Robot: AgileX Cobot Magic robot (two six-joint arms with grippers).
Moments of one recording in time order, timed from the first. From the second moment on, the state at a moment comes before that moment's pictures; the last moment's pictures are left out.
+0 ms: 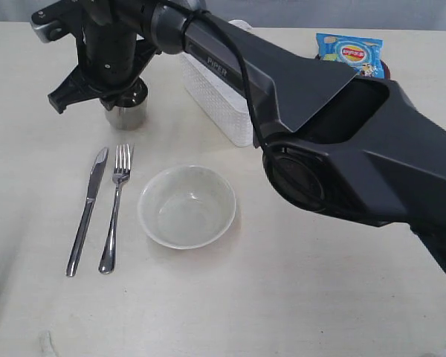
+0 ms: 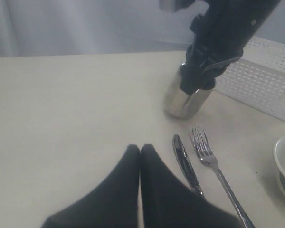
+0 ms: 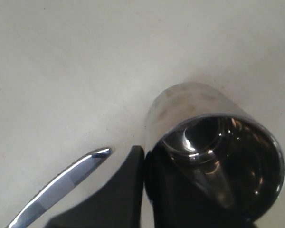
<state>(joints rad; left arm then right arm) -0.20 0.00 0.00 0.04 0.36 -0.08 0.87 2.60 -2.59 -0.02 1.23 0.00</state>
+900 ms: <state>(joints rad) -0.20 0.00 0.00 0.04 0.36 -0.08 0.87 2.61 -2.60 -0.04 1.23 0.04</state>
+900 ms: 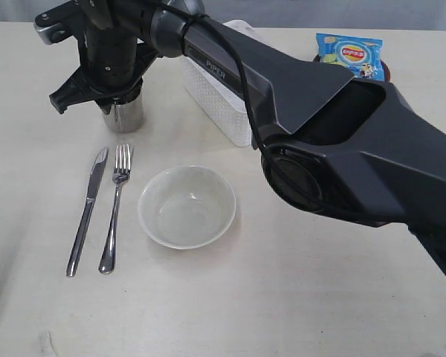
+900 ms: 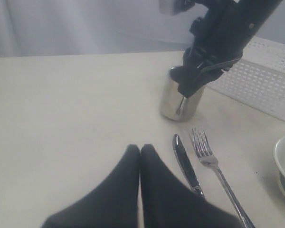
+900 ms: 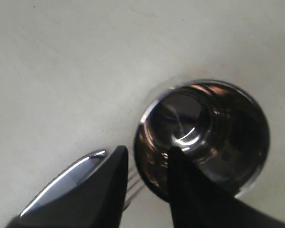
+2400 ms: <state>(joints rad) -0.20 0.00 0.00 0.04 0.36 -0.08 0.91 2.37 -2.60 -0.05 1.20 0.03</state>
